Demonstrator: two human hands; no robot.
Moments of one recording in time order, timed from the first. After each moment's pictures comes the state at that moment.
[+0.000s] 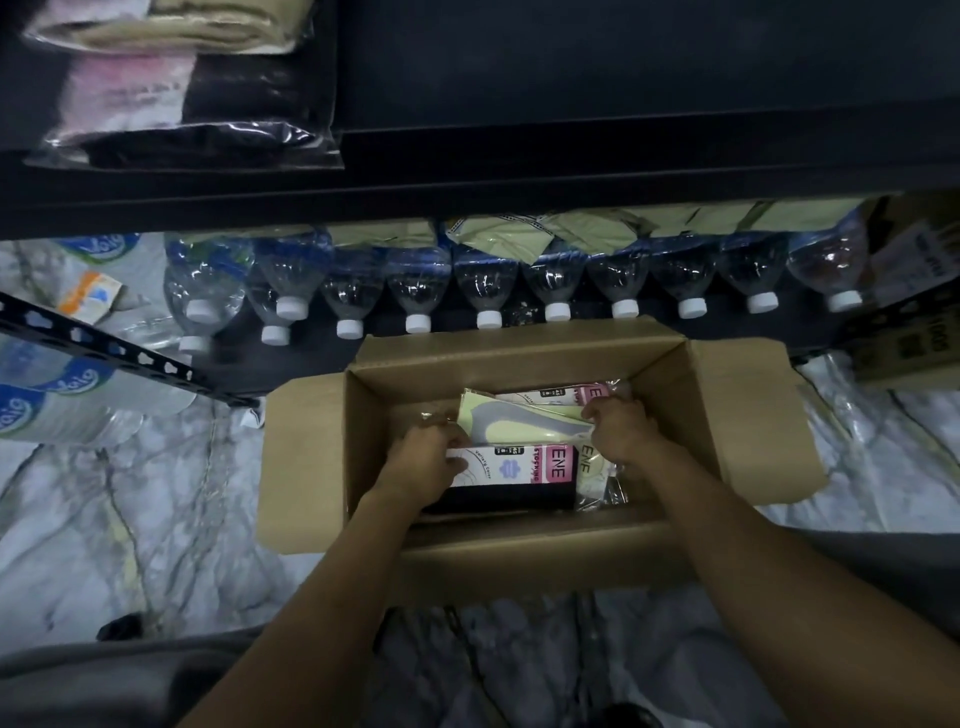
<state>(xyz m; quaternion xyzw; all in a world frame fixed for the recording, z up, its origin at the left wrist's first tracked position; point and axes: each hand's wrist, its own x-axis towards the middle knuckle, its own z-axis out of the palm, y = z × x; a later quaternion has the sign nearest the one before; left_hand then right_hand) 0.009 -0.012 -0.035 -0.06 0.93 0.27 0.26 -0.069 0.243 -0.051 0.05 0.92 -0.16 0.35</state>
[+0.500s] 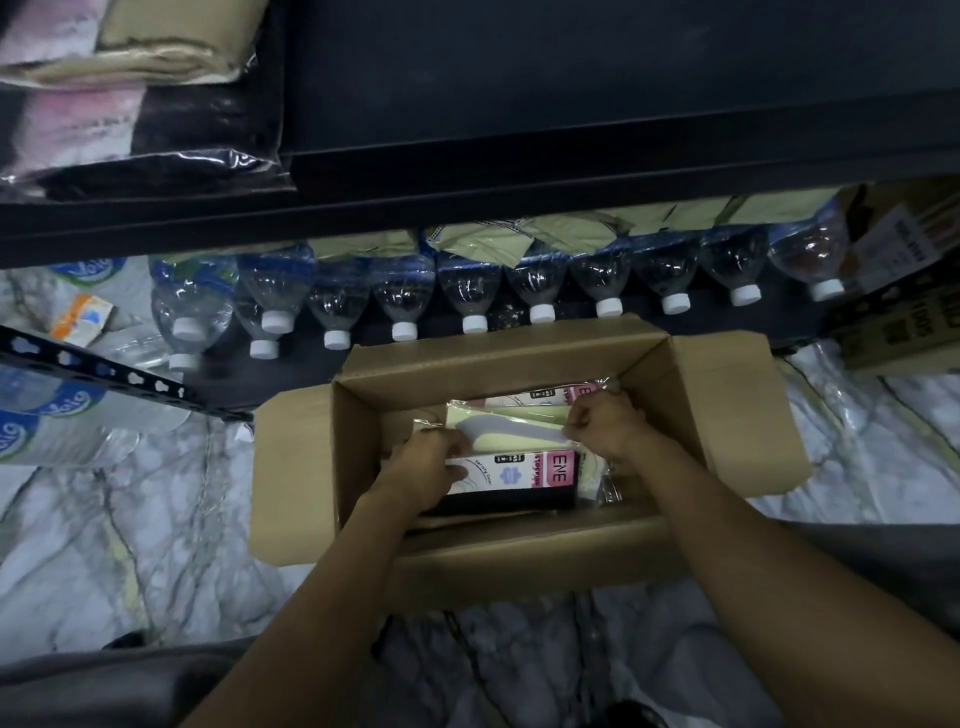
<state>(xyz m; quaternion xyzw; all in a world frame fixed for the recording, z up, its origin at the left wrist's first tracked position) 0.004 -0.006 -0.031 -0.05 0.91 0.26 0.32 -0.070 0.244 -0.048 0.05 0.90 -0.24 0.35</state>
